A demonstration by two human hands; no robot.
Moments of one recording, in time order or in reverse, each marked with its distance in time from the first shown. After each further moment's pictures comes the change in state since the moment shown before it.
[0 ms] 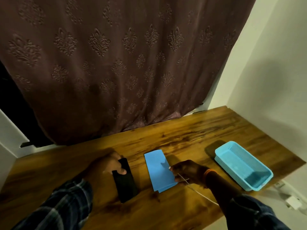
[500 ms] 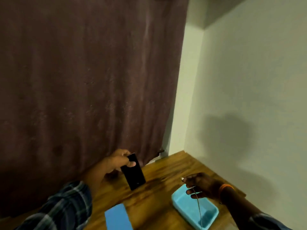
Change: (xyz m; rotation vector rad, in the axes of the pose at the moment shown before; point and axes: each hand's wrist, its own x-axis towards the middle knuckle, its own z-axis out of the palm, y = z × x) left_hand -0.101 0.256 -0.074 -0.384 0.369 0.425; right_hand -0.201 -0.032 -0.190 0.057 0.295 -0.264
